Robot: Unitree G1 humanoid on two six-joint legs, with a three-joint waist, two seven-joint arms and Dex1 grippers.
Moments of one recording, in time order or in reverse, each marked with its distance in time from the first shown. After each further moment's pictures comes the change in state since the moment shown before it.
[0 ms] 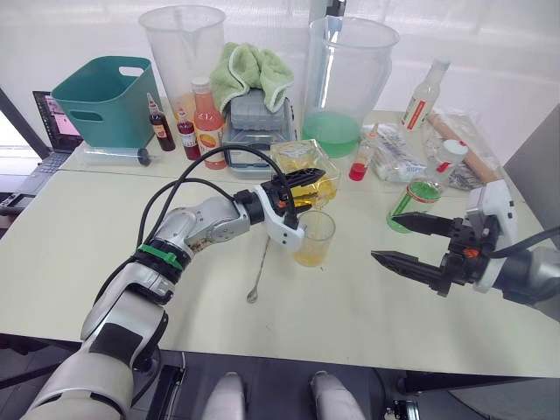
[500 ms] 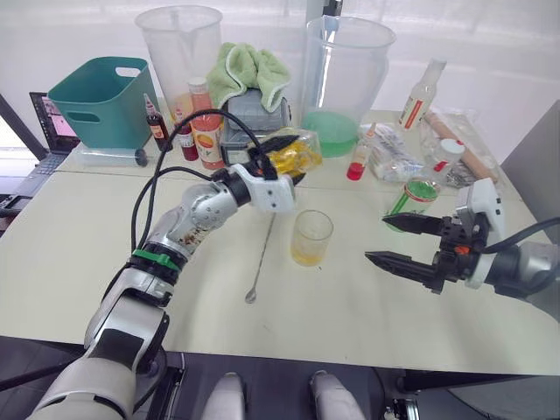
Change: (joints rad) left arm 0.087 -0.035 0.220 -0.090 -0.549 0.283 -0.345; right arm -0.116 0.002 0.074 0.060 -0.015 -0.008 0.059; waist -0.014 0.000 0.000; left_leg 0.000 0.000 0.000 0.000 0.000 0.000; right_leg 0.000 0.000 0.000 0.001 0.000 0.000
